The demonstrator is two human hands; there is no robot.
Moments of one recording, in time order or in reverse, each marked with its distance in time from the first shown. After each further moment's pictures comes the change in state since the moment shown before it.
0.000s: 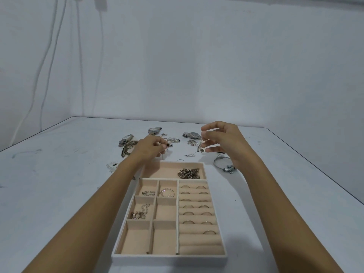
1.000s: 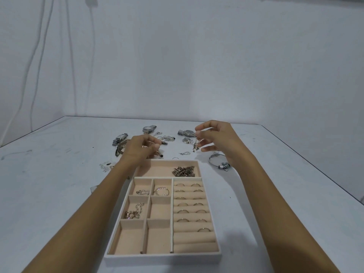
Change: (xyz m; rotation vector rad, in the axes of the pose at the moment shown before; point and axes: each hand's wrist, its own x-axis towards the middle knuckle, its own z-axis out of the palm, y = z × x) left_hand -0.011 -0.014 0.004 -0.337 0.135 0.067; right_hand 0.001 0.002 -0.001 -0.046 -0.010 0.004
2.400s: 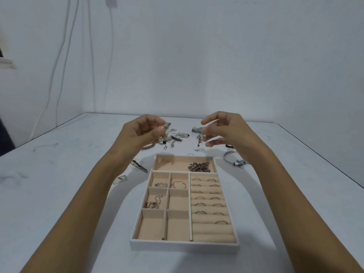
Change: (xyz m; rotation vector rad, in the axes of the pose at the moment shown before) left_hand -0.063 0.059 -0.049 -0.285 -0.068 0.168; right_hand -0.016 -0.022 0.013 -0.016 -0.130 -0.089
